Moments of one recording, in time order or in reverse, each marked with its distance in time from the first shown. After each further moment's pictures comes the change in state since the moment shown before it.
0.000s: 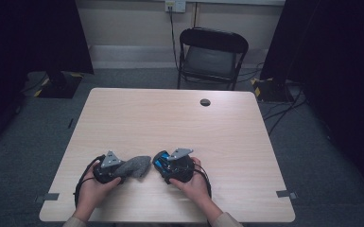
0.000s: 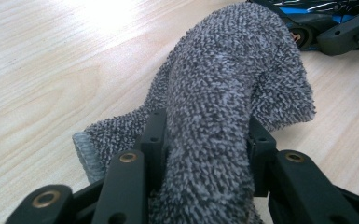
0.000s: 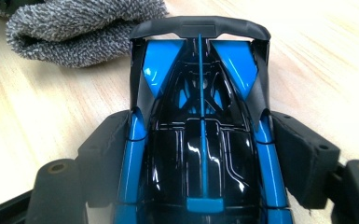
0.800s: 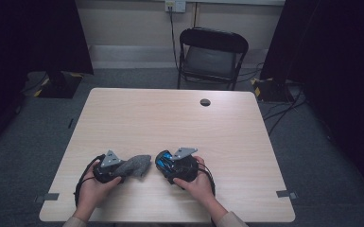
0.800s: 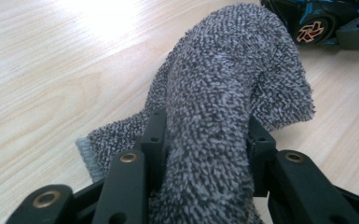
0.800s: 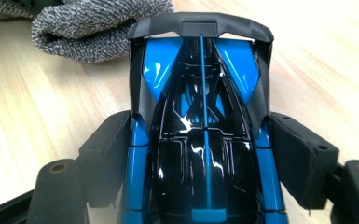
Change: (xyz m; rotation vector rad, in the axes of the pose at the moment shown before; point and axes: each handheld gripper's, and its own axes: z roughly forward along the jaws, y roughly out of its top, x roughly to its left) left arm -0.001 0.004 -0.002 -0.023 -0.005 -0.009; right arm -0.006 0.000 -0.015 -0.023 0.033 -0.021
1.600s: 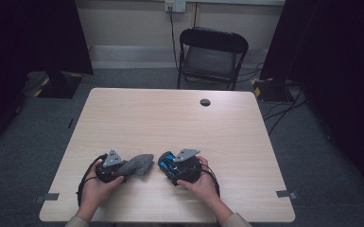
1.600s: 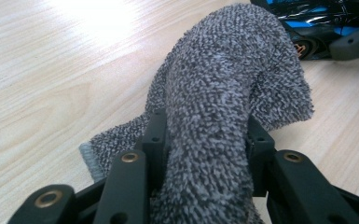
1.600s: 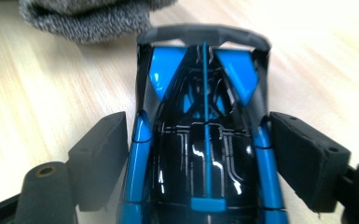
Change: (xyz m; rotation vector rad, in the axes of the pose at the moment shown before) left arm -0.004 0.003 0.004 -0.009 -0.011 -0.007; right arm -0.005 -0.009 0.000 0.021 -0.005 -0.054
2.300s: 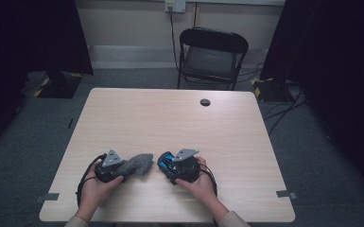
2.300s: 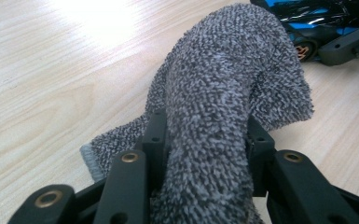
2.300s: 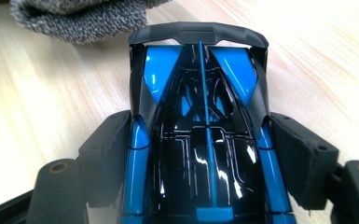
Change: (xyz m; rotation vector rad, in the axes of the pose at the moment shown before) left arm 0.001 0.000 -0.002 -0.009 0.003 -0.004; right arm 0.000 0.000 0.003 -0.012 0.000 0.032
